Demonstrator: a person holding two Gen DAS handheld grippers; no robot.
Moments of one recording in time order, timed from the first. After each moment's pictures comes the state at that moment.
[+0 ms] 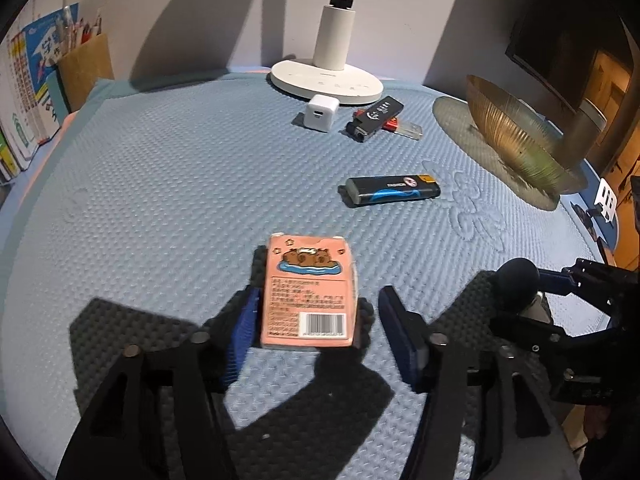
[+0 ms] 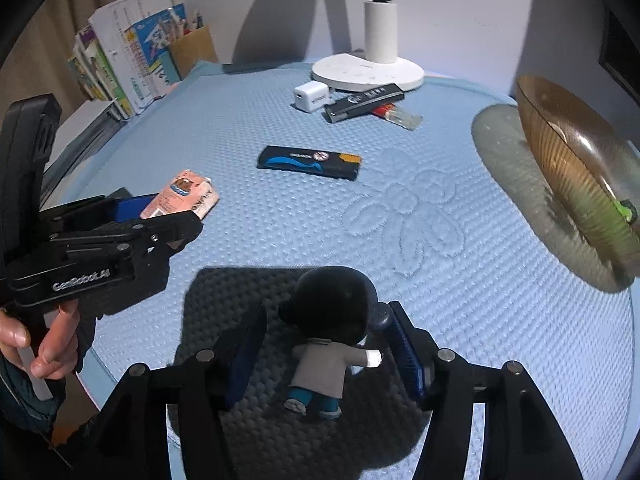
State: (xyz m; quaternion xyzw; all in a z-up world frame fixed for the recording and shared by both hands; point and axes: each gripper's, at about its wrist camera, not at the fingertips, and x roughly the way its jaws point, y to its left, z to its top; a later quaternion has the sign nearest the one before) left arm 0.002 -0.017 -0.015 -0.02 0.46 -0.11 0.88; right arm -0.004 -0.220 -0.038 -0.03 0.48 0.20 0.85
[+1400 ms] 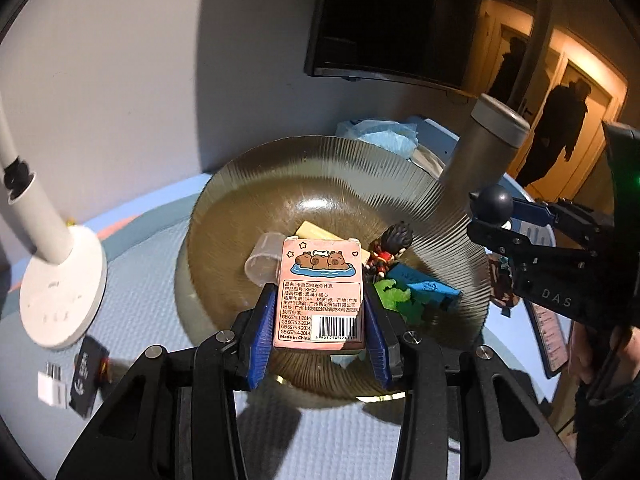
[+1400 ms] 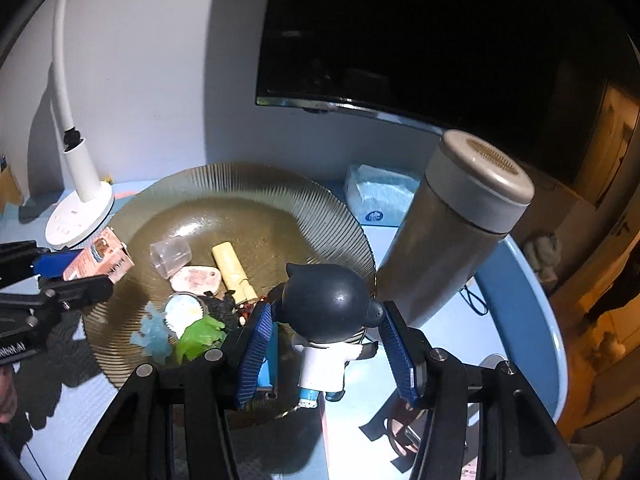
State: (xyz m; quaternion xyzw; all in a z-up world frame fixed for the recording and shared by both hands) left arm 0.137 -0.290 0.062 0.06 0.40 -0.32 0.86; right arm 0.083 -0.490 0.048 -0.02 0.41 -0.08 0.91
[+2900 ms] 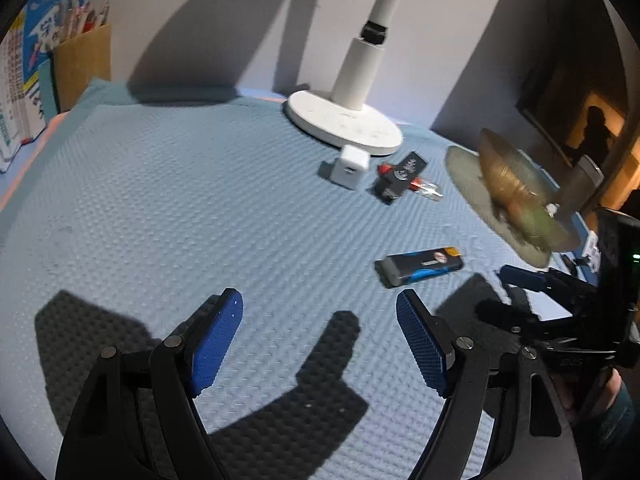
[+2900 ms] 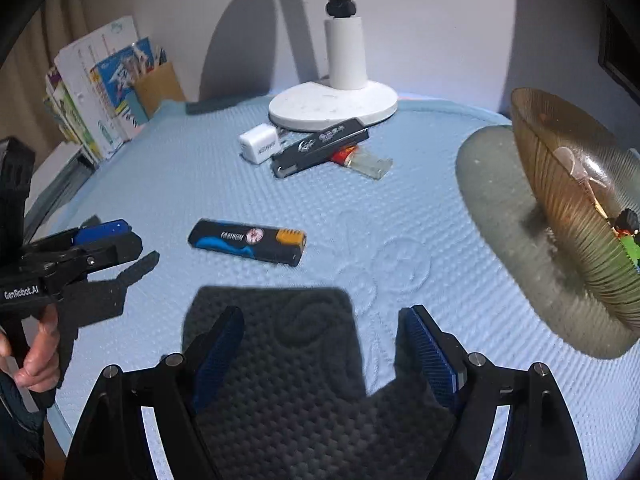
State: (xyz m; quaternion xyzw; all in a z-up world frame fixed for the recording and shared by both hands) left arm 0.046 0.023 -0.009 -0.09 0.43 -0.14 0.89; right arm 0.065 -0.222 -0.038 0.00 0.43 0.19 0.88
